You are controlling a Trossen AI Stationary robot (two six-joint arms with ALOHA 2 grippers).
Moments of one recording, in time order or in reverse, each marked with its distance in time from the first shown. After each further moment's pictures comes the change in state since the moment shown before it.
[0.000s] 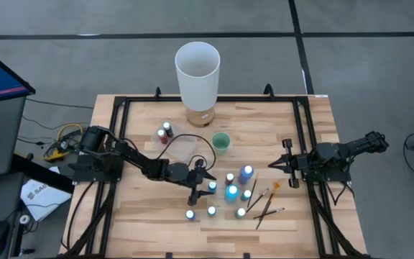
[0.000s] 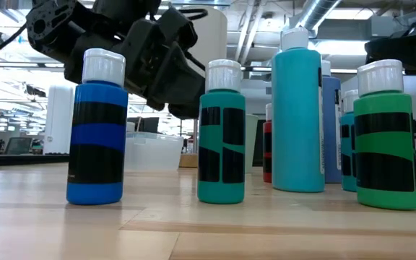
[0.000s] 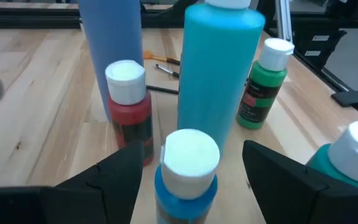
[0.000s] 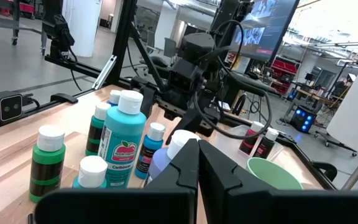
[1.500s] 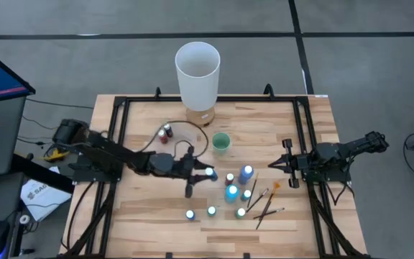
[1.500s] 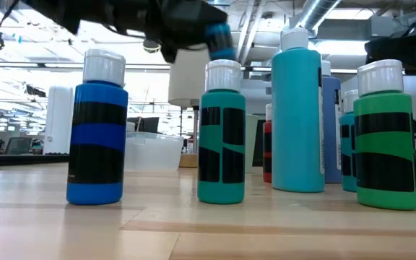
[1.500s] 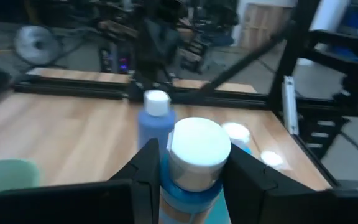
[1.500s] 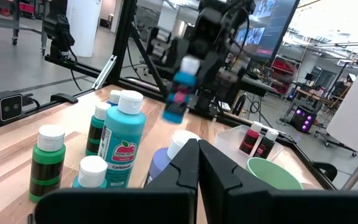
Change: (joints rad) left arm -0.015 -0.310 0.006 -0.111 -0.174 -0.054; right arm 0.000 0.000 0.000 0.000 0.000 0.000
